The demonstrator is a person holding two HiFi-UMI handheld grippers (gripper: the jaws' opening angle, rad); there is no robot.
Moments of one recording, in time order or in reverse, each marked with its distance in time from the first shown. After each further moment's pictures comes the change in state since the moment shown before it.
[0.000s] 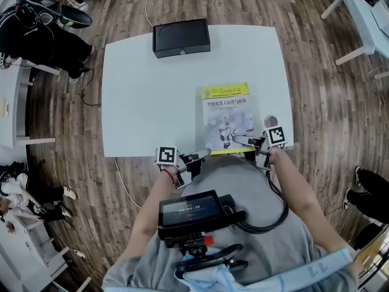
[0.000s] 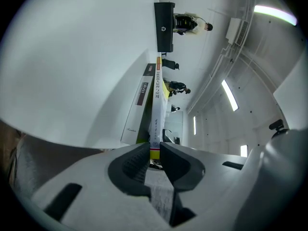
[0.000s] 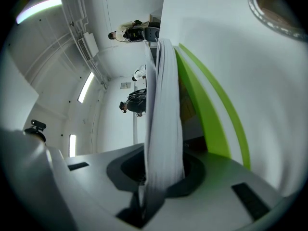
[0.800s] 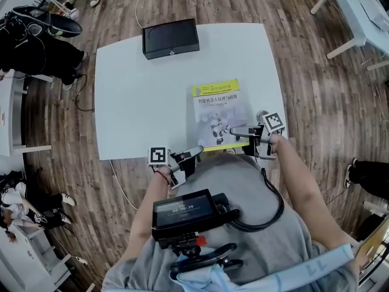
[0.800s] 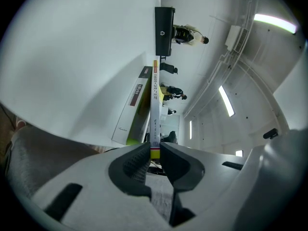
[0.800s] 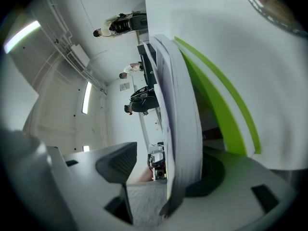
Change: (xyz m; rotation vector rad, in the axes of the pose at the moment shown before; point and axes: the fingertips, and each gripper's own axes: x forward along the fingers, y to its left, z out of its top) left arm -0.001 -0.029 0.001 -0.021 -0.041 -0.079; right arm -0.010 0.027 0.001 0.204 0.083 0.093
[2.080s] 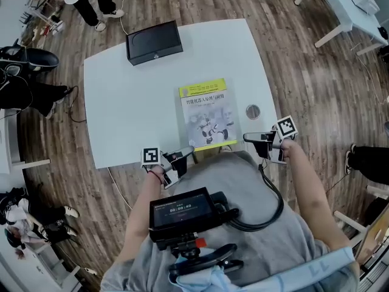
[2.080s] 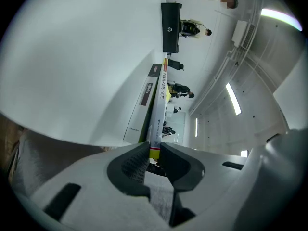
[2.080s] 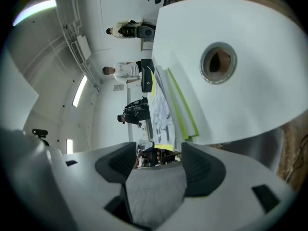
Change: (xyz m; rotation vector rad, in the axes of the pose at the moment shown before) left arm -0.001 0.019 0.002 -0.026 0.044 0.084; right arm -0.097 -0.016 -0.024 -0.150 -0.091 -0.177
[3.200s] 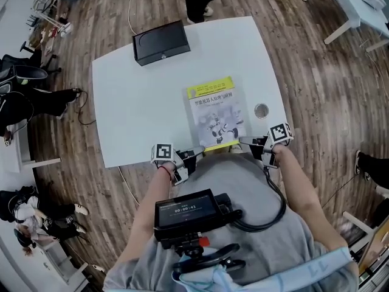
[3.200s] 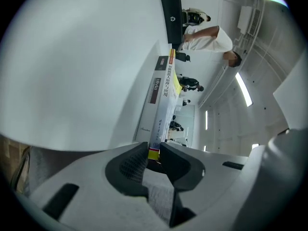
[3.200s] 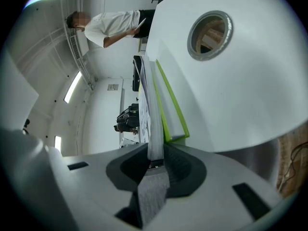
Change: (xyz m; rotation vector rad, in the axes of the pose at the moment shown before) left arm 0.005 0.026 0.000 0.020 0.073 0.139; right arm 0.050 -0.041 -0.008 0.012 -0.054 -0.094
